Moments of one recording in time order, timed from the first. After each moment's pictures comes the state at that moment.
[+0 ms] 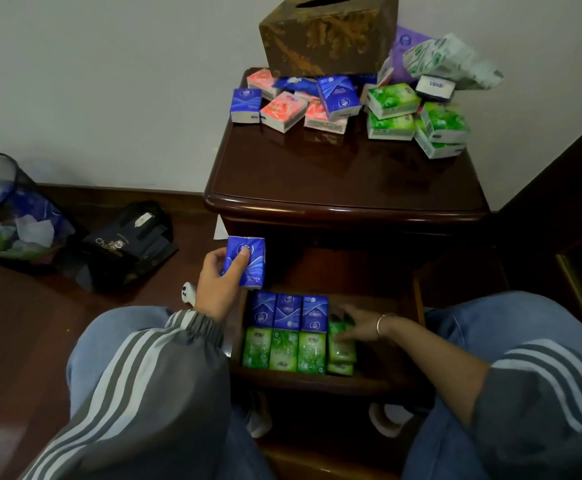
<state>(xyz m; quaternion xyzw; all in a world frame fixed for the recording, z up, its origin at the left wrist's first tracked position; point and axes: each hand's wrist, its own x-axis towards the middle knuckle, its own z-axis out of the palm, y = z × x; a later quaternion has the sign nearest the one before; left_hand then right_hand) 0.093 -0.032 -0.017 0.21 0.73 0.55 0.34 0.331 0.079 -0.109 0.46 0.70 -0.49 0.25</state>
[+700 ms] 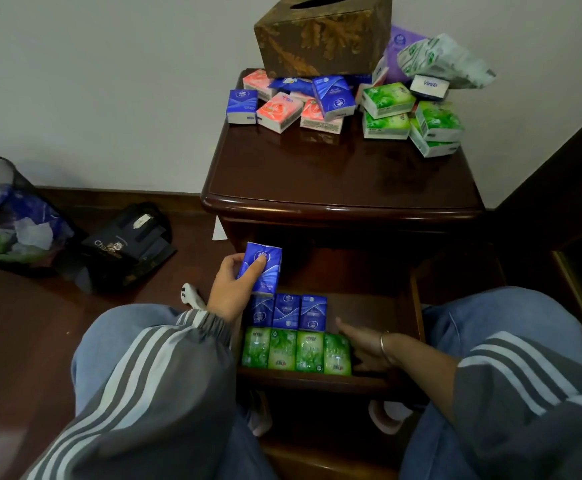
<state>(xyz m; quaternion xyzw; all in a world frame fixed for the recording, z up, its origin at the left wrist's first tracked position) 0.104 -0.026 -0.030 0.24 0.72 0.52 0.39 0.342 0.044 -0.114 0.52 0.38 -0.75 0.18</state>
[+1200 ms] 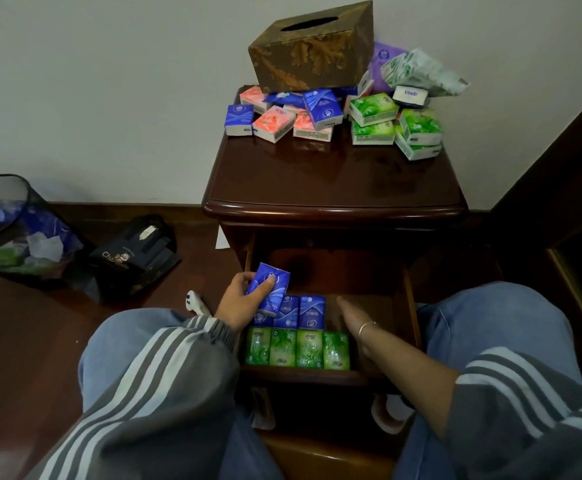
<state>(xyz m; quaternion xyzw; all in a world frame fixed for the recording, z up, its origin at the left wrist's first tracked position) 0.114 -0.041 -0.038 0.28 0.73 0.44 0.45 0.315 0.036 -0.083 0.63 0.43 -0.64 -0.08</state>
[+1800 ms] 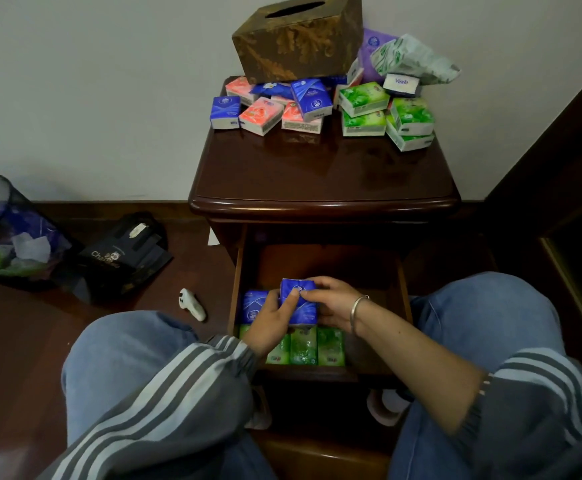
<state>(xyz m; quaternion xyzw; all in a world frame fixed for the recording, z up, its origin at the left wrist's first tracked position) 0.178 -0.042 -0.054 0.29 0.70 0.38 0.53 0.296 0.043 -0.046 0.51 0.42 -0.75 -0.10</state>
